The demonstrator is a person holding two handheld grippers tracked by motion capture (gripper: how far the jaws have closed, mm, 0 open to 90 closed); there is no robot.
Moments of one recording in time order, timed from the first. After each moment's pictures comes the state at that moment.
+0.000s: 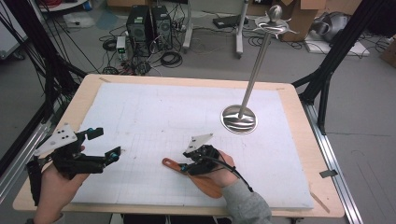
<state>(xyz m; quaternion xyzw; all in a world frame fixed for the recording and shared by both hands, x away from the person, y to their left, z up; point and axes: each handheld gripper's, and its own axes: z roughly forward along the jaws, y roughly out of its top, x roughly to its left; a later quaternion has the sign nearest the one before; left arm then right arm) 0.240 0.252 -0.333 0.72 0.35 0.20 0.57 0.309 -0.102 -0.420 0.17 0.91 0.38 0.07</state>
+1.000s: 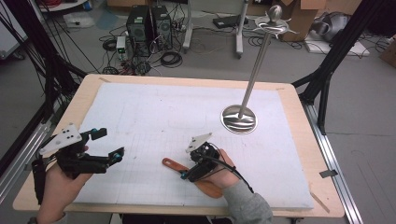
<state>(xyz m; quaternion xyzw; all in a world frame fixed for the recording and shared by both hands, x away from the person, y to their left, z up) 0.243 0.247 -0.336 0.72 0.34 0.19 0.57 0.307 -0.101 -0.421 0.19 0.92 0.35 0.06</state>
